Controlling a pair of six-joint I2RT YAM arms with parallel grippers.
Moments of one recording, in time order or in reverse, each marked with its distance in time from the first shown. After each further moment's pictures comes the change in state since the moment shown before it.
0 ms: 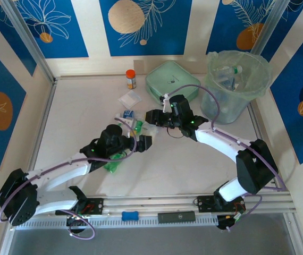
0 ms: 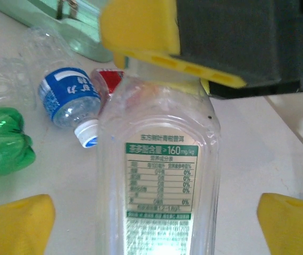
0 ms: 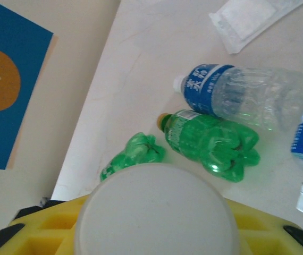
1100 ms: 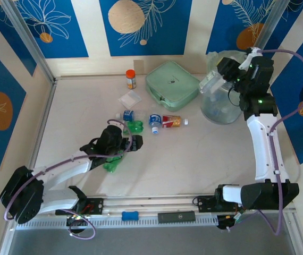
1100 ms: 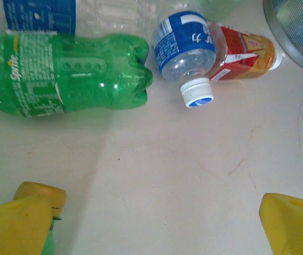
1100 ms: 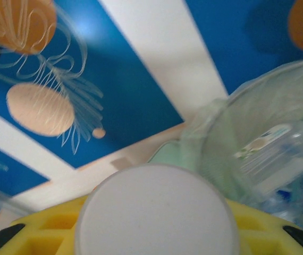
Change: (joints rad) left arm 0.092 0.072 -0.024 -0.153 -0.088 -0.124; right arm -0.667 -0.222 0.475 -0.376 0.174 -0.160
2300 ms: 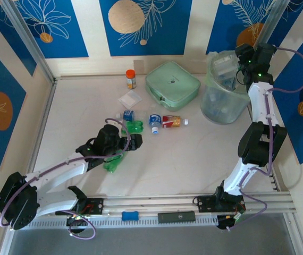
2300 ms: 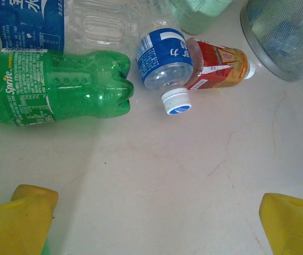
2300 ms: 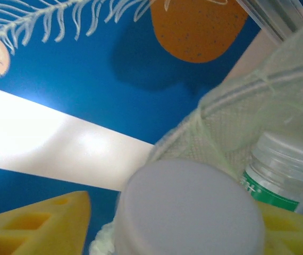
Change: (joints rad) left arm 0.002 -0.084 0.008 -0.037 0.014 -0.002; right arm -0.170 0.537 0.262 0.167 0.056 0.412
